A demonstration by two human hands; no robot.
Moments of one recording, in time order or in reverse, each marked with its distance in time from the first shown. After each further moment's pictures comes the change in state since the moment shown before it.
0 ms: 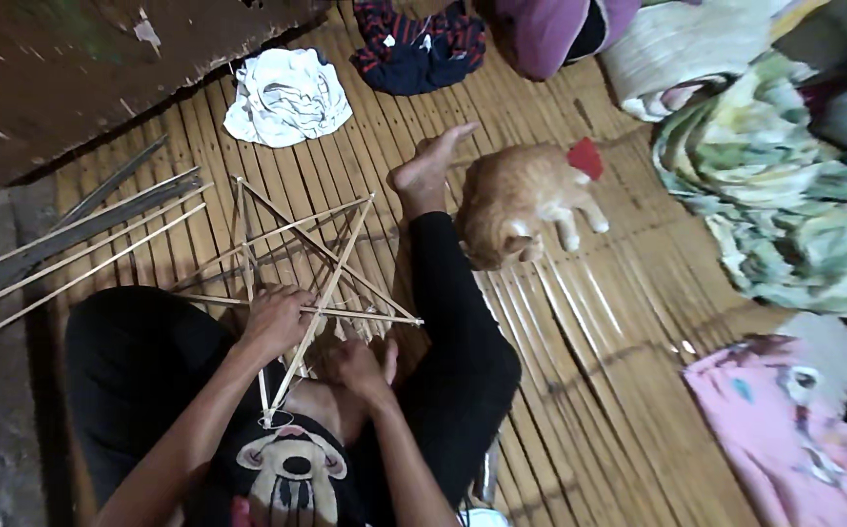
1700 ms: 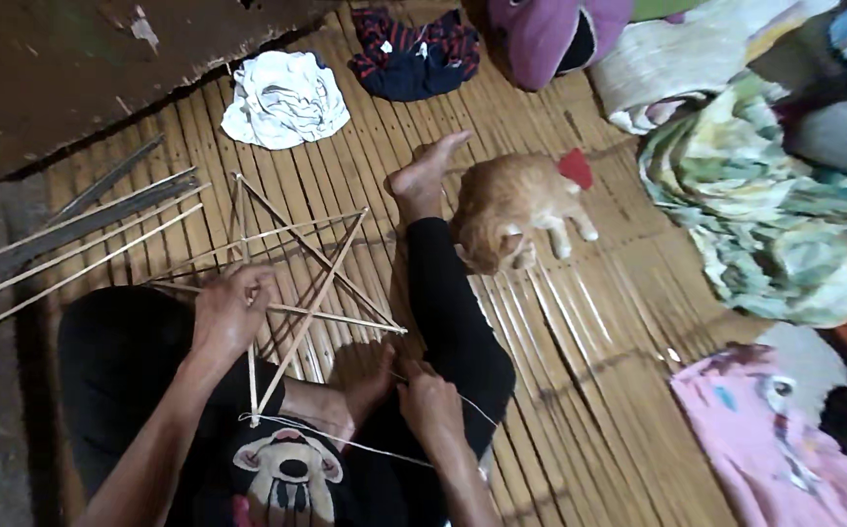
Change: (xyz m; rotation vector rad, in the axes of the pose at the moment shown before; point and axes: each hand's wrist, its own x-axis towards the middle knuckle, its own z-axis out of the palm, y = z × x) left_hand -0.040 -0.010 -0.038 -0.237 0.539 -0.016; right_hand -0.082 -0.007 -0.059 -0.682 0.259 0.180
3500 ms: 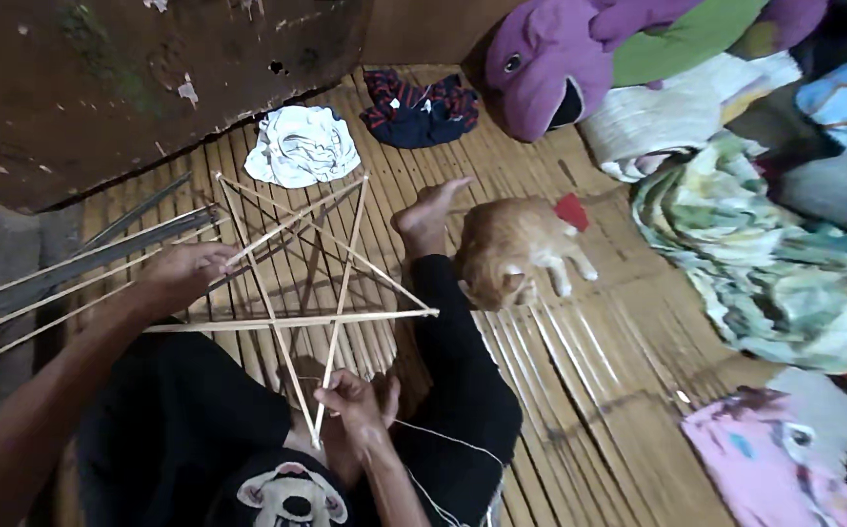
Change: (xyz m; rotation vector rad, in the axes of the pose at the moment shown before) left_hand 0.078 -0.042 -0.090 0.079 -0.257 0.001; right_hand 0.034 -0.063 0.070 1.405 -0.139 -0.318
